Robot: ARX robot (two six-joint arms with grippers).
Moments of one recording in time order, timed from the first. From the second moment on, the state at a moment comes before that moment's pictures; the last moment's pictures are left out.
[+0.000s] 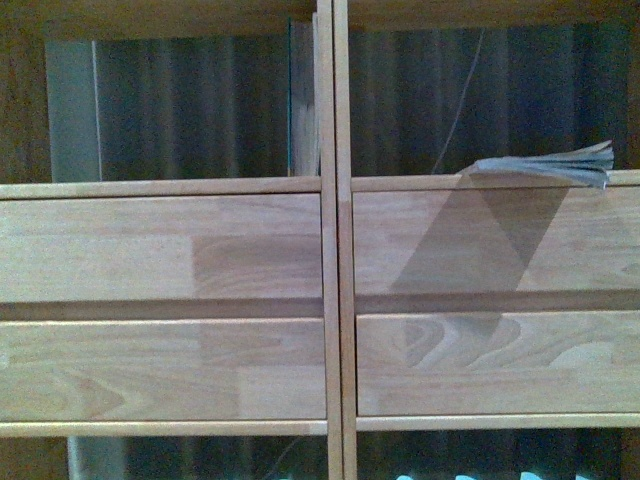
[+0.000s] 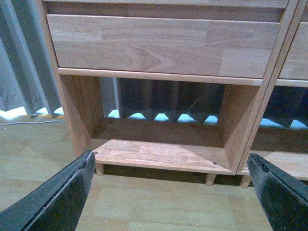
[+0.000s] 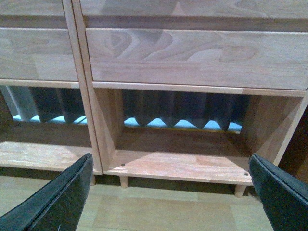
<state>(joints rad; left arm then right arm) 0.00 0.00 0.01 0.00 0.00 0.00 0.00 0.00 0.01 0.00 0.00 0.00</state>
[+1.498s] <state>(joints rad) 0.00 0.00 0.01 0.00 0.00 0.00 0.03 1.77 1.40 0.30 -0.06 1.16</state>
